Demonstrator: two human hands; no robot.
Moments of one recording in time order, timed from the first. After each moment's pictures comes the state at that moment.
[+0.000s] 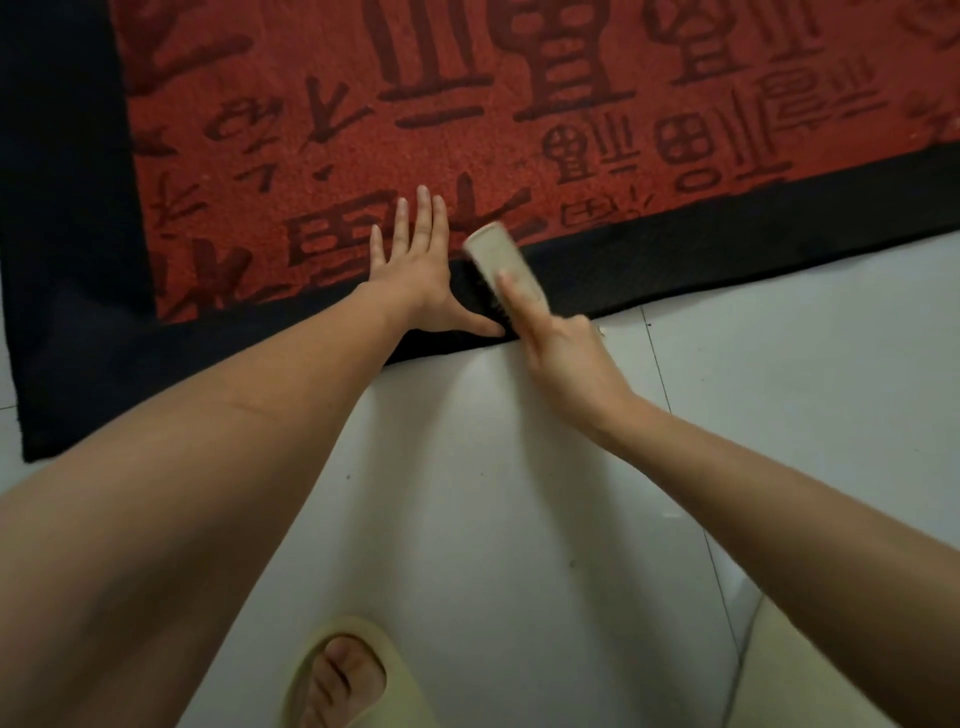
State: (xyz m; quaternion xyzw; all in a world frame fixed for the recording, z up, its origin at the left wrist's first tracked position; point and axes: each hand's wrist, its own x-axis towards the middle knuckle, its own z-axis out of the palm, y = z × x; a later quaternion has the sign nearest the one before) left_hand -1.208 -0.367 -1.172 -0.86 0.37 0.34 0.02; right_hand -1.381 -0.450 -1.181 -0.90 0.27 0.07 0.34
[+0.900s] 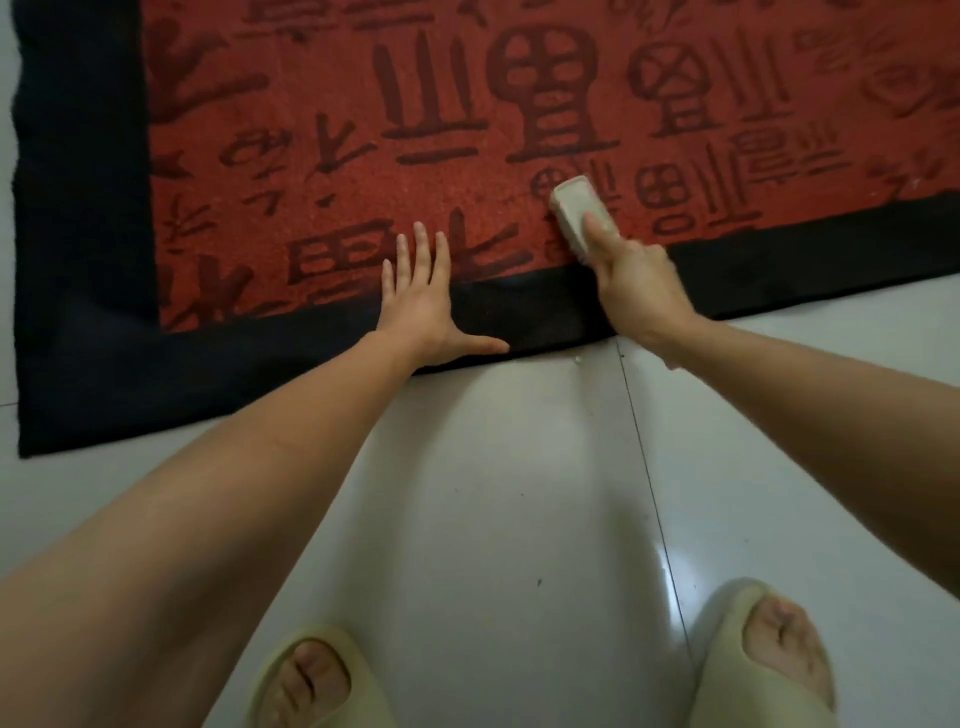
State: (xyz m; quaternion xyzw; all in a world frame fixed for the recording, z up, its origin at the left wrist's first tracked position) left_hand -1.229 -0.372 -1.180 -0.88 0.35 0.30 -0.06; right_hand -1.366 -0.552 -1.152 -0.90 0.36 0.07 0.23
